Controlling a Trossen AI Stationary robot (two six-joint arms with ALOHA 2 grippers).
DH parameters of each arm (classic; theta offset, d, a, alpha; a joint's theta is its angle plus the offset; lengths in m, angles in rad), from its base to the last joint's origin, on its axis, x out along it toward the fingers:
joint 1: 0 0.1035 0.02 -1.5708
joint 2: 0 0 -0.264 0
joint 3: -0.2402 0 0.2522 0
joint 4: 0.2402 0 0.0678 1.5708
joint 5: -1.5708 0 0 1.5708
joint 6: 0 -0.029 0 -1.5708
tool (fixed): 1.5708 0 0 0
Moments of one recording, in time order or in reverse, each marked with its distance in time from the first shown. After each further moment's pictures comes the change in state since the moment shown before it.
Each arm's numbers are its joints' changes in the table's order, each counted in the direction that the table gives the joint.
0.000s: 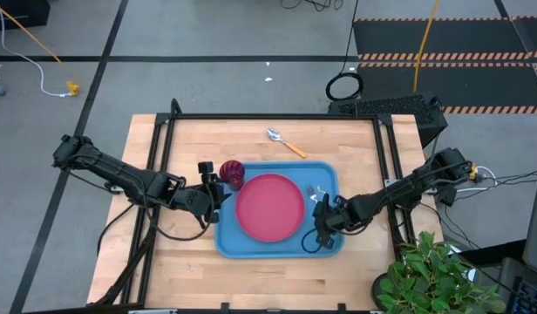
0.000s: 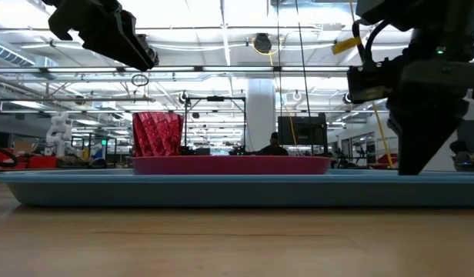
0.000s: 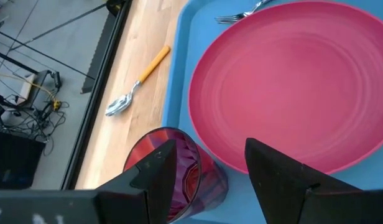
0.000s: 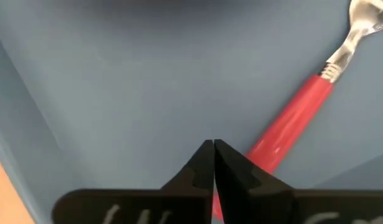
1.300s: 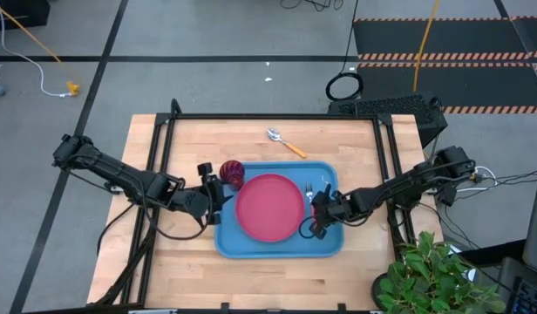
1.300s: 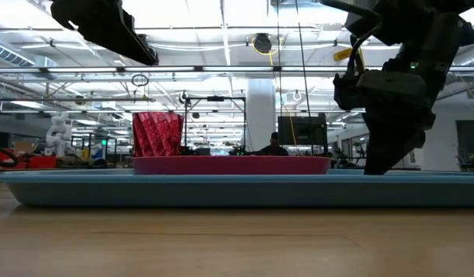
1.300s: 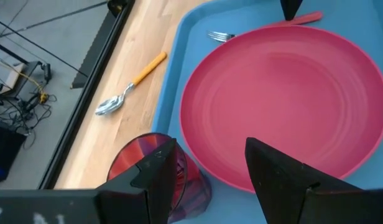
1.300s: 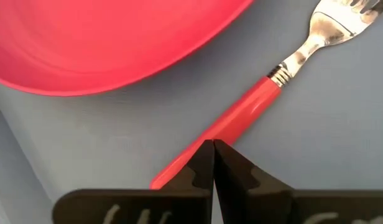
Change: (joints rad) left arm -0.019 0.000 0.000 -0.037 0.000 0.095; right arm -0.087 -0.026 0.102 -0.216 -0.049 -0.082
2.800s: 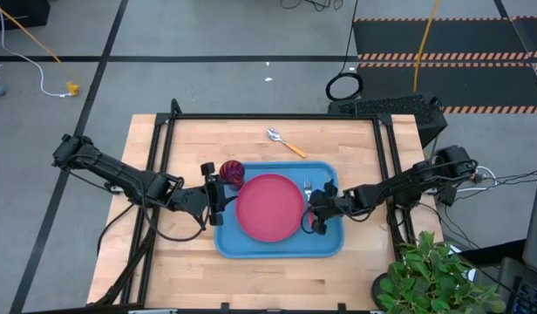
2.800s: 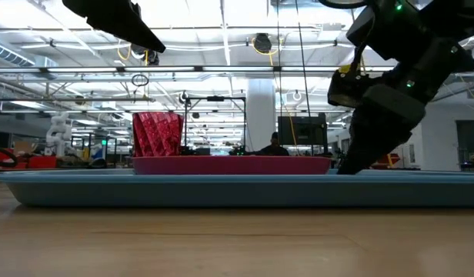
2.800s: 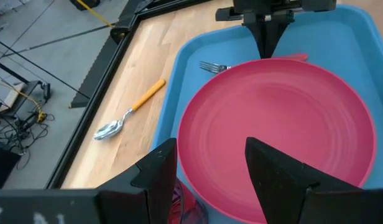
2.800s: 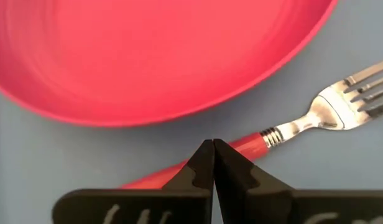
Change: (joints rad) left arm 0.000 0.000 0.000 -0.119 0.000 -0.062; right arm -0.063 -0.002 0.138 -0.291 -0.073 0.373
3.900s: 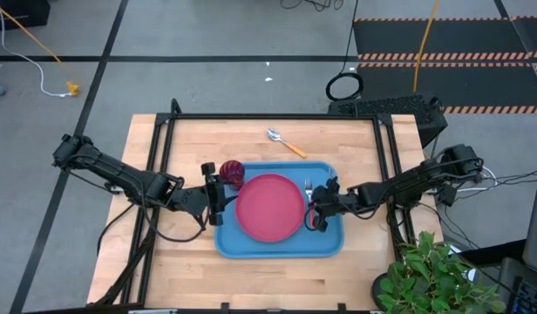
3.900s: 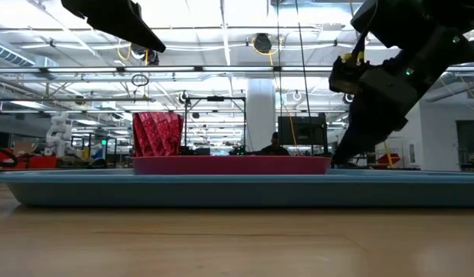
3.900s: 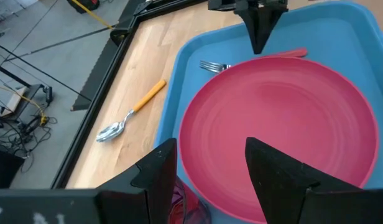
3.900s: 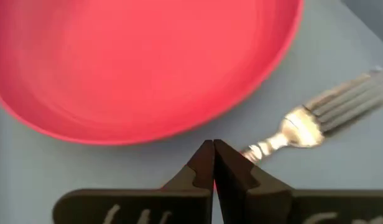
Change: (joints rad) left arm 0.001 0.000 0.000 0.000 0.000 -0.023; right arm 0.000 -0.093 0.004 0.000 -0.061 0.002
